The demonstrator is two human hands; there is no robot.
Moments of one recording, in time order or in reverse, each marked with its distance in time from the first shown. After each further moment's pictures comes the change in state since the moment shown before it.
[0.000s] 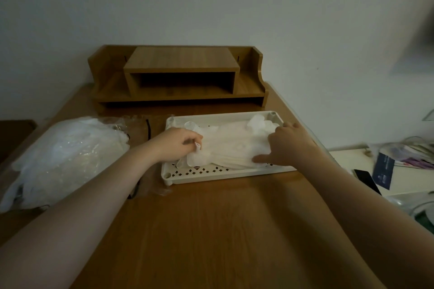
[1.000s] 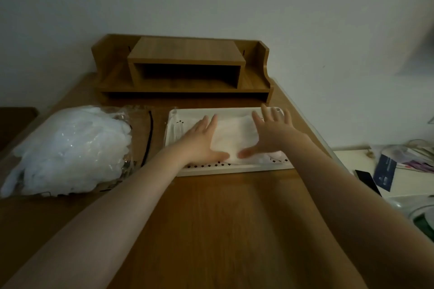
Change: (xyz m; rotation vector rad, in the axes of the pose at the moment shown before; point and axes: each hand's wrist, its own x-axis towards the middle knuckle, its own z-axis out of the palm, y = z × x) left_hand 0.009 0.033 0.036 0.149 0.009 -0.172; right_hand 0.039 -0.019 0.004 0.160 -0.015 -0.083
